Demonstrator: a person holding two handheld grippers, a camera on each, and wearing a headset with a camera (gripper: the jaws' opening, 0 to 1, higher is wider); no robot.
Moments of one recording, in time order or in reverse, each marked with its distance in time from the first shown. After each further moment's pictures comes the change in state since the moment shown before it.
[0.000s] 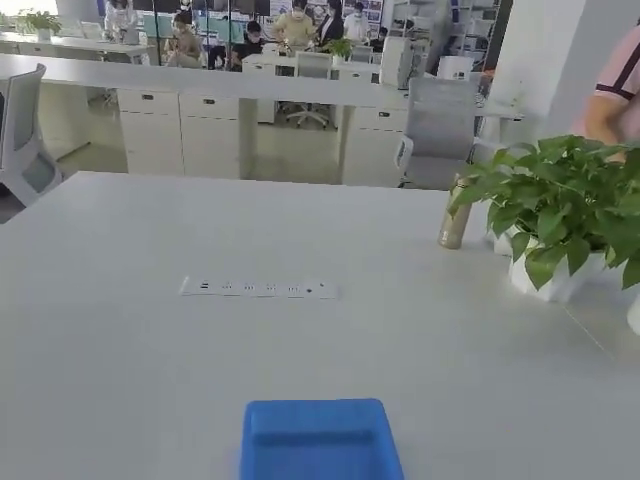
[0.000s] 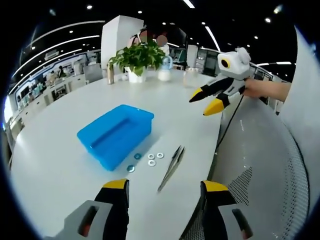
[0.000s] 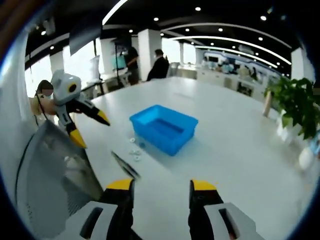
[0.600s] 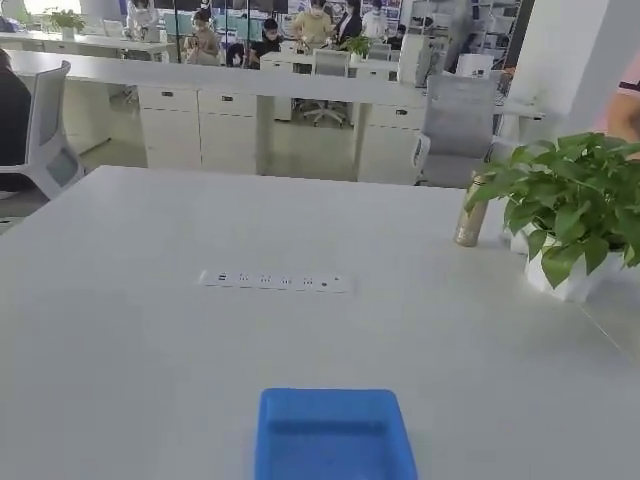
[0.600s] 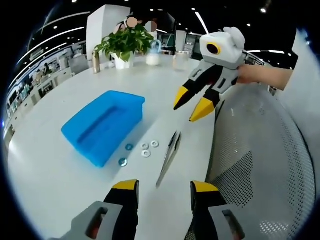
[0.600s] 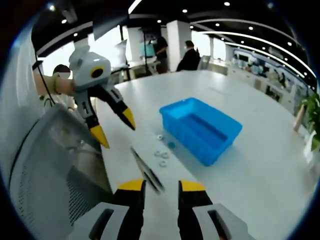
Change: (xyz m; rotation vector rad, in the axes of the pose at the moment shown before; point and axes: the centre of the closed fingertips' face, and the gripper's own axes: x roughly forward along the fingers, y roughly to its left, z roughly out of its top) left arm 0.024 -0.004 -0.016 0.025 0.100 -0.098; right arm 0.052 0.039 -0.004 -0.164 0.108 0.192
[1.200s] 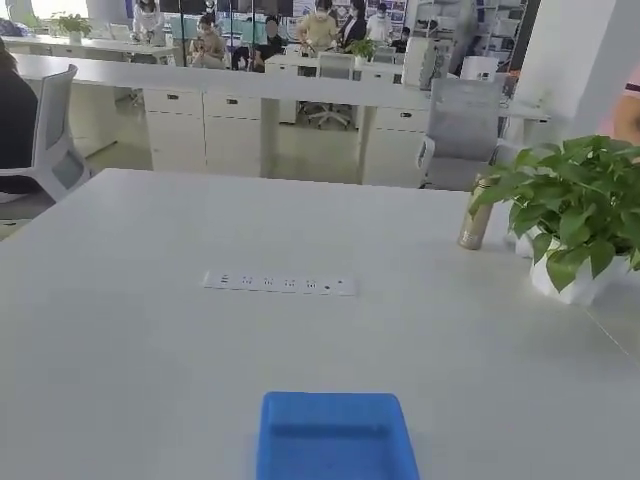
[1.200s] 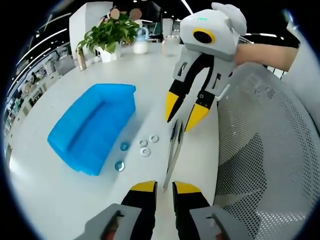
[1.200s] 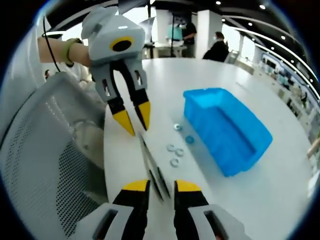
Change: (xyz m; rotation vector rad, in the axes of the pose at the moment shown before) left arm 0.026 0.011 -0.009 0.132 0.130 -0.018; right arm 0.043 0.011 -0.010 -0.168 0.134 0.108
